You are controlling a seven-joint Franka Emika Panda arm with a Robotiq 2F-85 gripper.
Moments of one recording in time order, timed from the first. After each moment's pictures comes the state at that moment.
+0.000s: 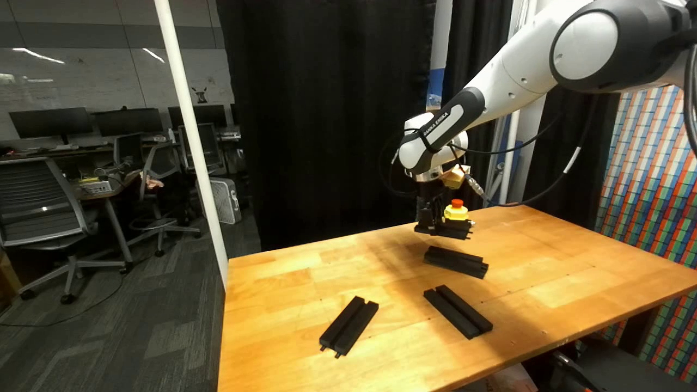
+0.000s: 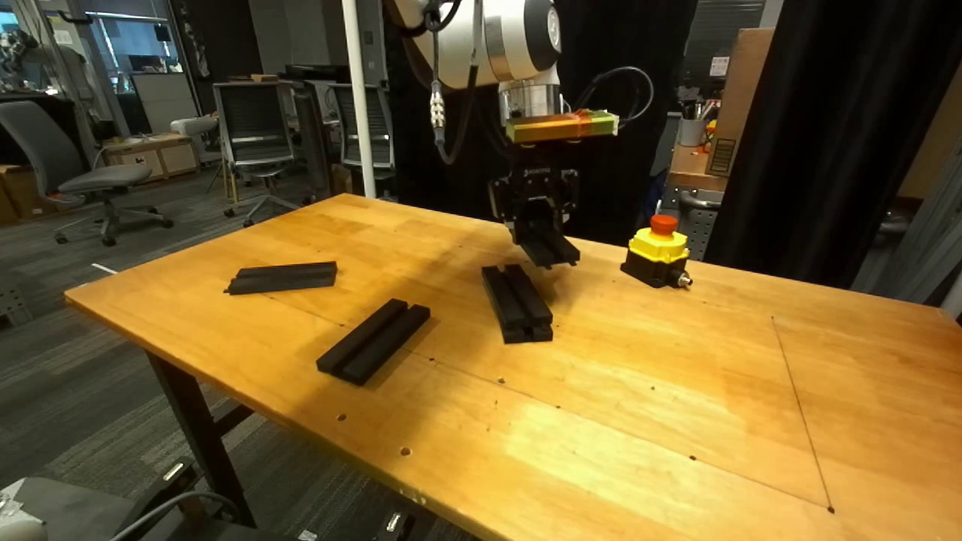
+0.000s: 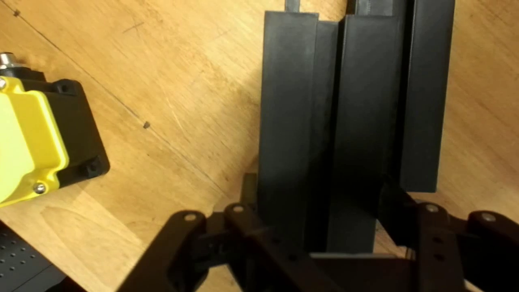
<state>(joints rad) -0.18 0.51 -0.04 -1.71 -0.21 2.11 -0.57</state>
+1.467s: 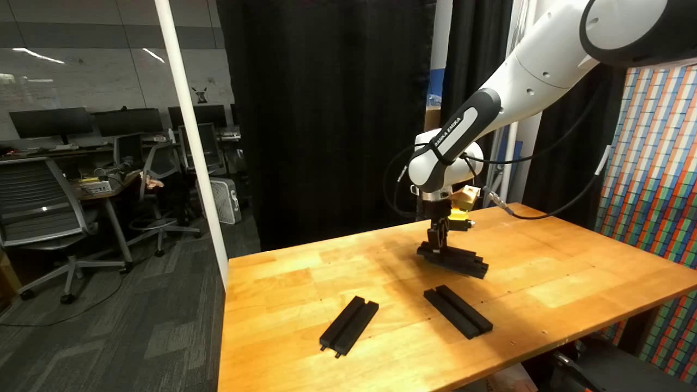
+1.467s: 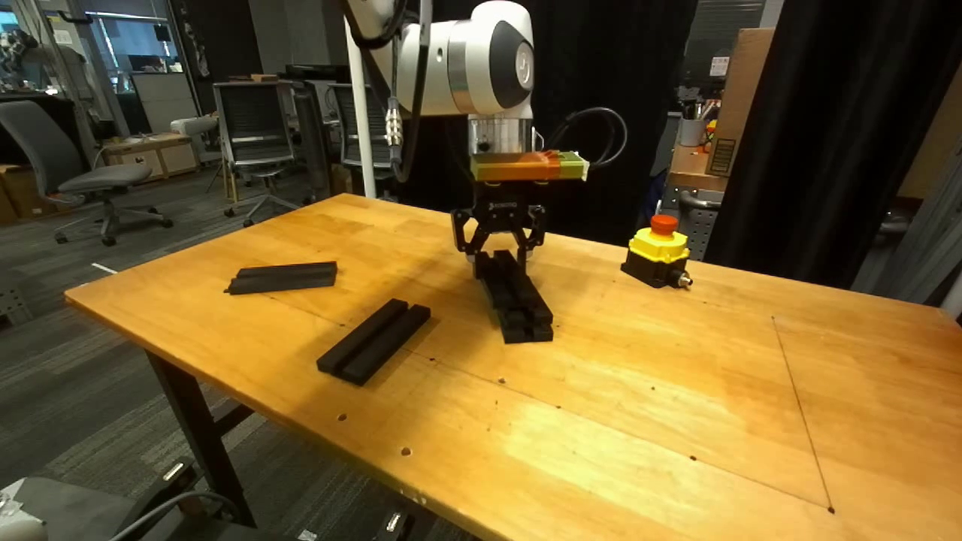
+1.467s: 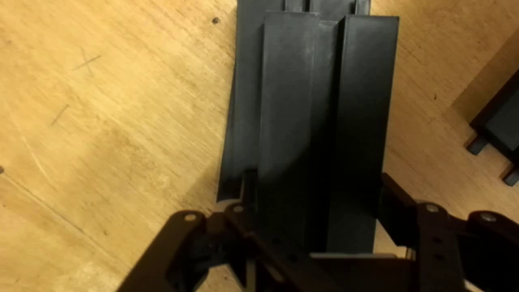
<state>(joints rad) -0.18 0.39 -0.01 -2.00 -0.12 2.27 -0.60</state>
